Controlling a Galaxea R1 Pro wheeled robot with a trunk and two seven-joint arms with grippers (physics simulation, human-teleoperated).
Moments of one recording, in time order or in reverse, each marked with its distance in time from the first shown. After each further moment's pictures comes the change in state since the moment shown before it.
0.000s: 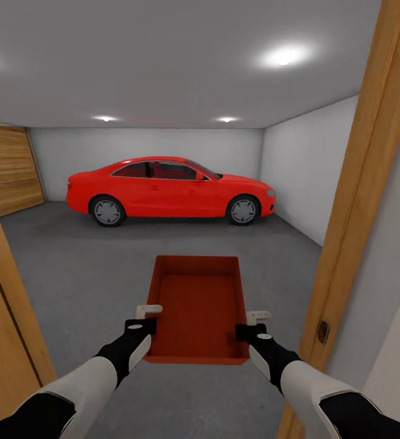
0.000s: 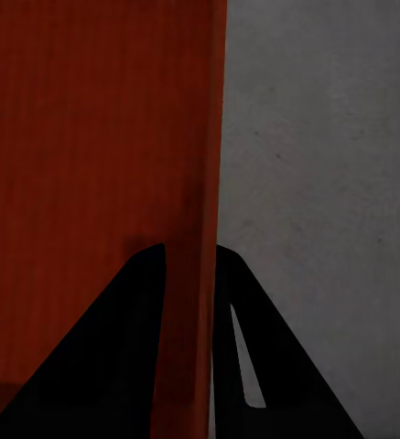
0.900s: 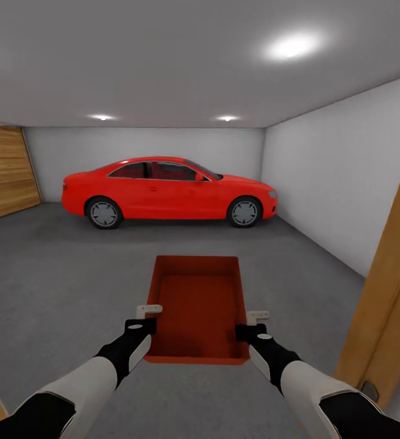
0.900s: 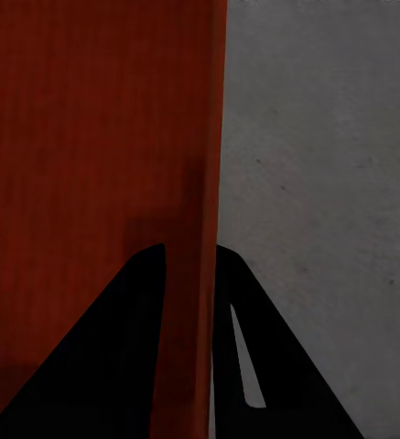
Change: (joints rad) left arm 0.001 0.000 -0.001 -0.001 -0.001 0.001 0.000; right arm 0.000 0.000 0.000 0.001 0.000 -0.001 0.000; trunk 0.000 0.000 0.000
